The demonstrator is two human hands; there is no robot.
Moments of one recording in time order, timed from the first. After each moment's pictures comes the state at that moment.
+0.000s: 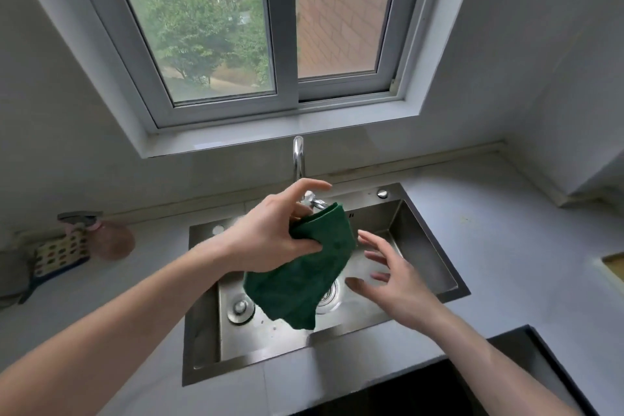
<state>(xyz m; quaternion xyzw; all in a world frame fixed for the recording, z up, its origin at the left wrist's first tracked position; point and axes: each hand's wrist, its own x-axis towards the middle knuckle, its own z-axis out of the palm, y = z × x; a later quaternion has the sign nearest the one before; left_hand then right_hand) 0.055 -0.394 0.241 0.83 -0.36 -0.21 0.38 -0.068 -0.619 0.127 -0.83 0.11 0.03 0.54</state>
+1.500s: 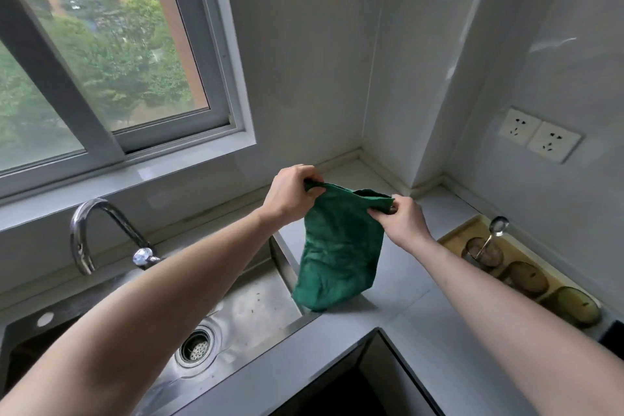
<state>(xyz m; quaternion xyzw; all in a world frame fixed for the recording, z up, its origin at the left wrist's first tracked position) 0.045 -0.853 0.188 0.85 -0.42 0.02 0.33 -0.130 -1.030 0.146 -0.82 0.34 -0.21 0.41</state>
